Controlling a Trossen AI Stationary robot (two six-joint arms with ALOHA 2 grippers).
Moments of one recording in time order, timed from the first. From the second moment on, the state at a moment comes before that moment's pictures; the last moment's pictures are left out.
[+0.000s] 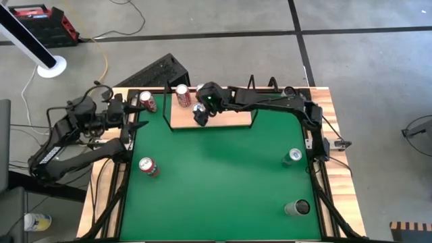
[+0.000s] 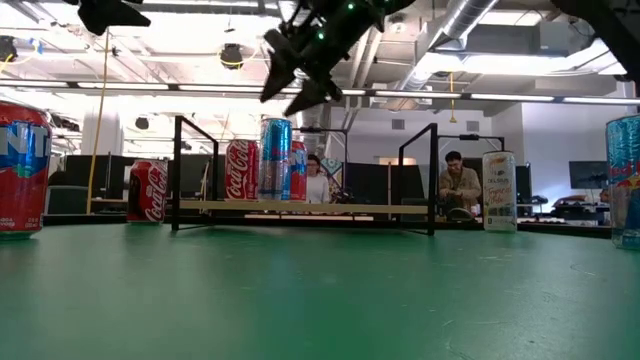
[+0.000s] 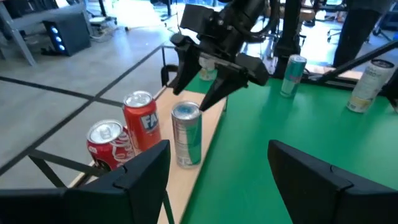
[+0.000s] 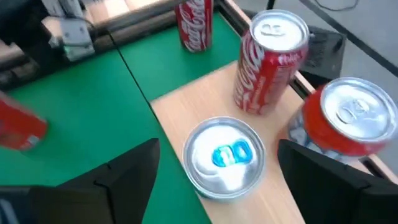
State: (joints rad) left arm 0.59 0.37 0.87 -0.70 0.22 0.04; right arm -0.24 2.02 1.89 -0.55 0.14 0.19
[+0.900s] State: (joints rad) left arm 0.59 0.38 0.87 -0.78 0.23 0.01; right arm -0.22 2.12 1.89 -0.54 0.27 0.18
